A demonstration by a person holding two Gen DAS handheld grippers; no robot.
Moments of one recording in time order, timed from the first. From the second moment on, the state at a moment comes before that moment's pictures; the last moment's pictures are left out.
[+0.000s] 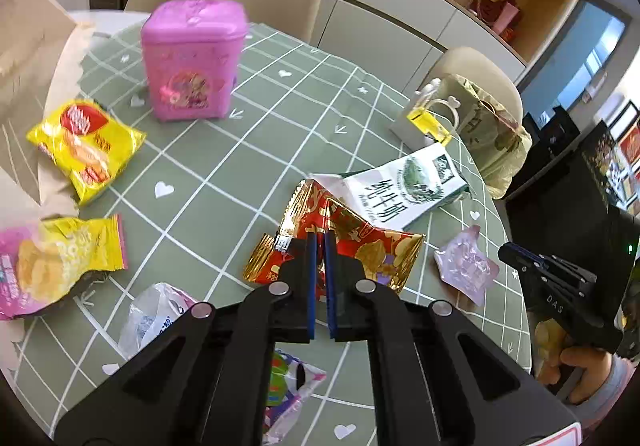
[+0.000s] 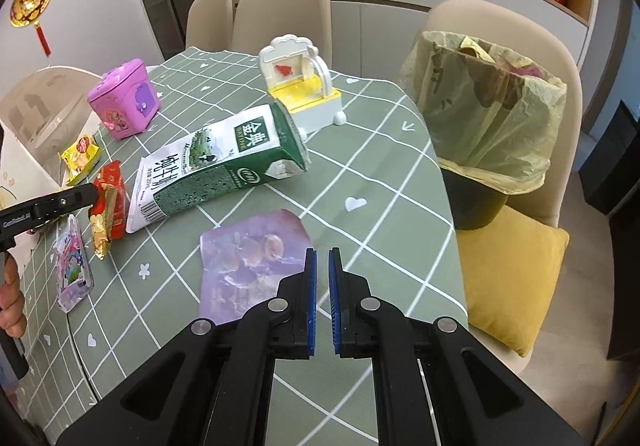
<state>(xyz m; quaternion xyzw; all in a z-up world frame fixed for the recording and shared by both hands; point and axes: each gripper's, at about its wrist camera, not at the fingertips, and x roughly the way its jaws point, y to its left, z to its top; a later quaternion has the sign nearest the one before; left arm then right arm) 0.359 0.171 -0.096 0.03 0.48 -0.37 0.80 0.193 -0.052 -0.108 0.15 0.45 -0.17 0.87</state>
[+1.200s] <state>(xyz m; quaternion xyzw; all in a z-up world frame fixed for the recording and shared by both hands) 0.322 0.162 -0.070 0.04 0.48 -0.35 0.80 0.225 -0.053 -0.092 0.07 0.46 0.01 0.88</state>
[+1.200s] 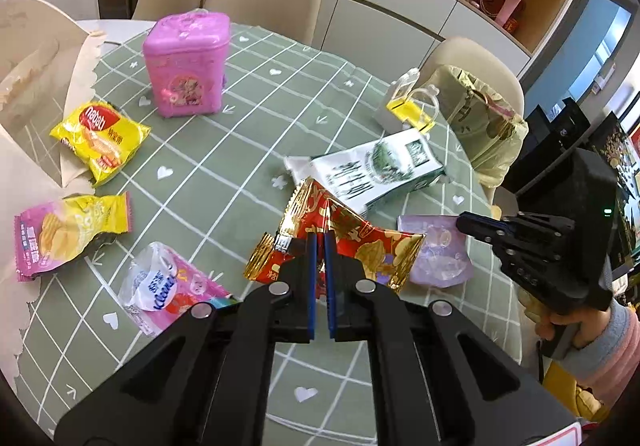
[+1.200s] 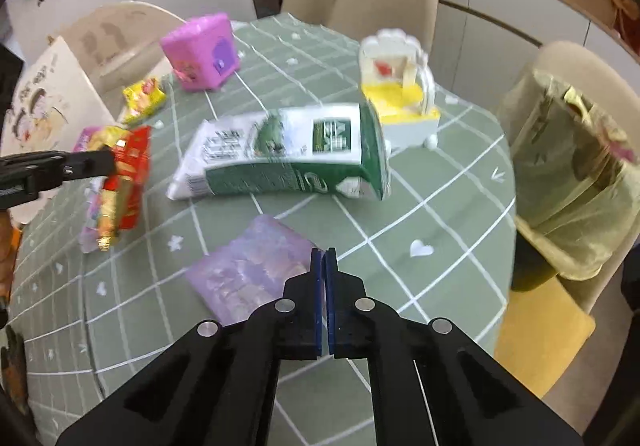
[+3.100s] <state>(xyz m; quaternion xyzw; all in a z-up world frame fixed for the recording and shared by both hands) 0.365 -0.253 -0.013 0.04 0.47 -0.37 0.80 0.277 -0.422 -0.052 0.09 0.38 -0.03 0.92</state>
